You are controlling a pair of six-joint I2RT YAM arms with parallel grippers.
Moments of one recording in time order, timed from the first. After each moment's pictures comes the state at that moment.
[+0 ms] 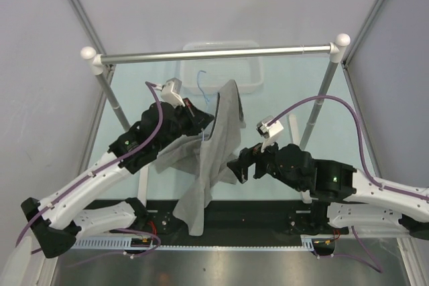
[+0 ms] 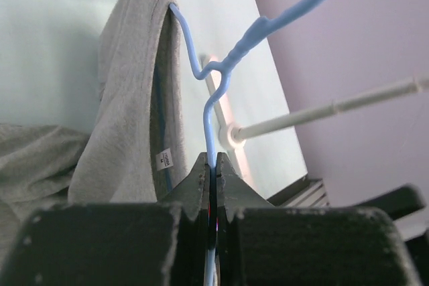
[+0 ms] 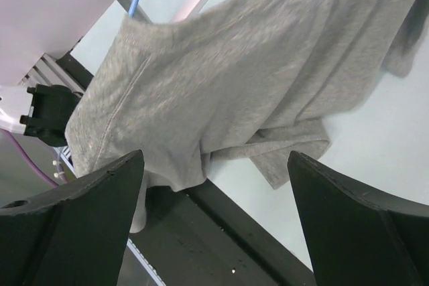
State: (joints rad) left arm -0.82 0.99 1.05 -0.35 -0.15 -0.79; right arm 1.31 0.85 0.96 -0.46 0.46 0.50
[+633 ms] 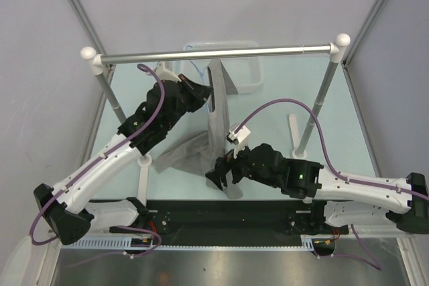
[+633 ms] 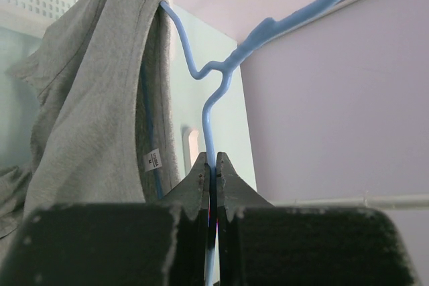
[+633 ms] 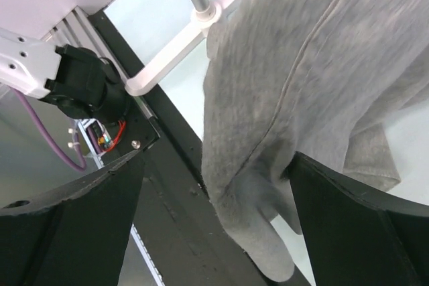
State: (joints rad) left arm -0.73 1.17 1.22 -0.26 -0.28 -0.98; right arm 1.29 1.05 0.90 -0.19 0.23 0.42
